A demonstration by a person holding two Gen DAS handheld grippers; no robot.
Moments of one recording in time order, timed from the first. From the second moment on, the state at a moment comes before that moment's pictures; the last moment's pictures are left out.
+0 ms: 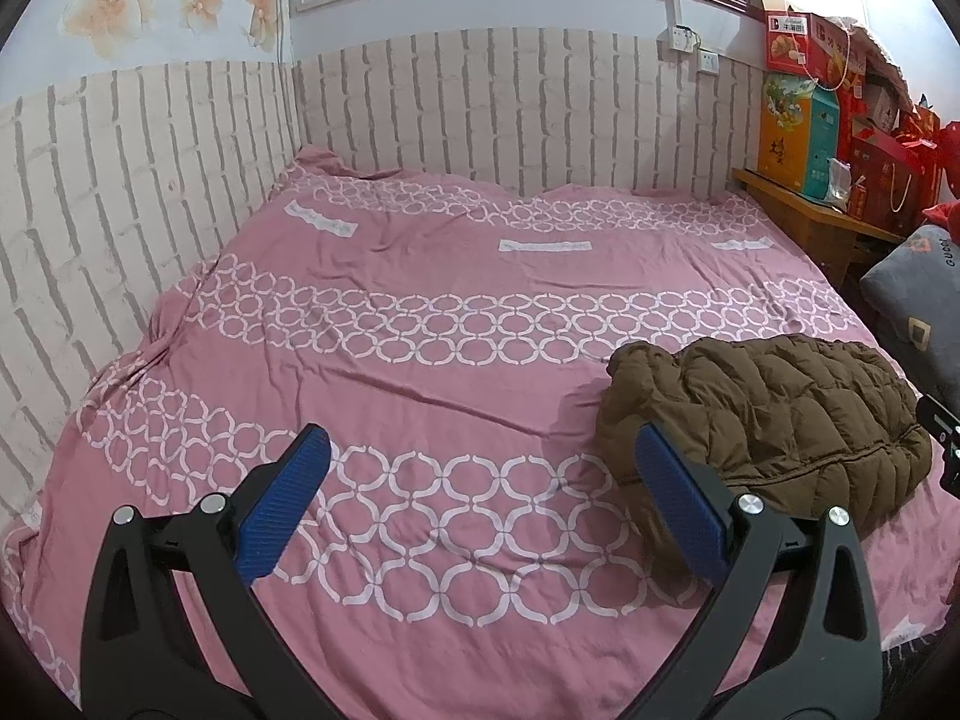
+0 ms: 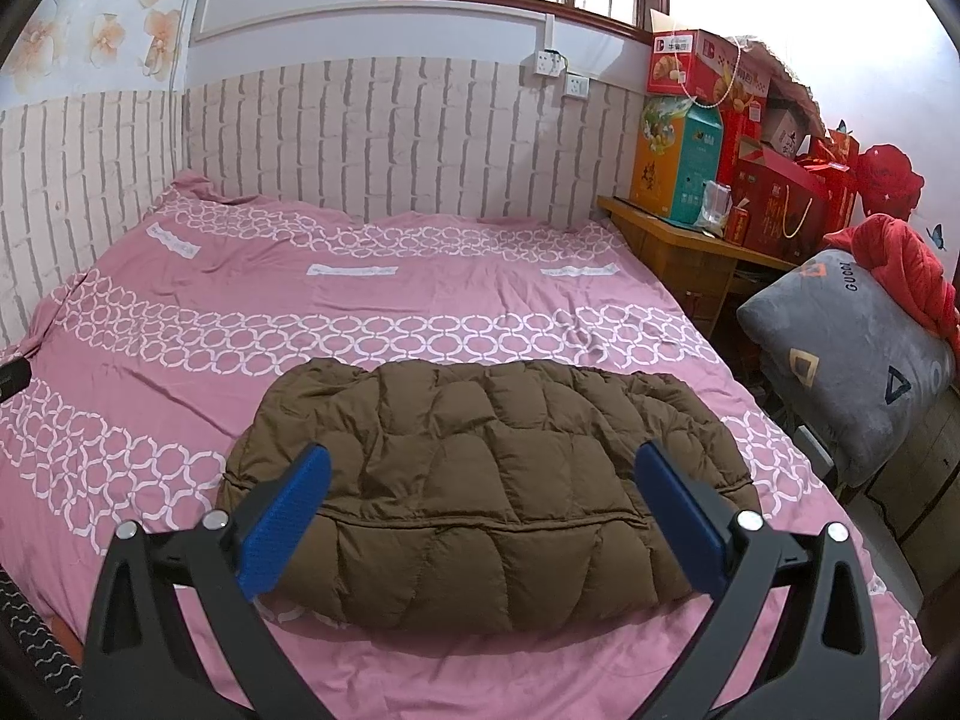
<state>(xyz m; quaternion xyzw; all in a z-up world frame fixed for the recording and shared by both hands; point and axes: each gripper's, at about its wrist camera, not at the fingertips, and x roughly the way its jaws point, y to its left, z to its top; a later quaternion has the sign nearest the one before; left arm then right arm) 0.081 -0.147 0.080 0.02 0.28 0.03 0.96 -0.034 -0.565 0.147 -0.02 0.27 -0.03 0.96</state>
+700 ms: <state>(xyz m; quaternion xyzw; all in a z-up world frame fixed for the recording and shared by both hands) 0.084 -0.146 0.078 0.02 0.28 0.03 0.96 -0.035 -0.564 0.145 -0.02 0.27 -0.03 0.96</state>
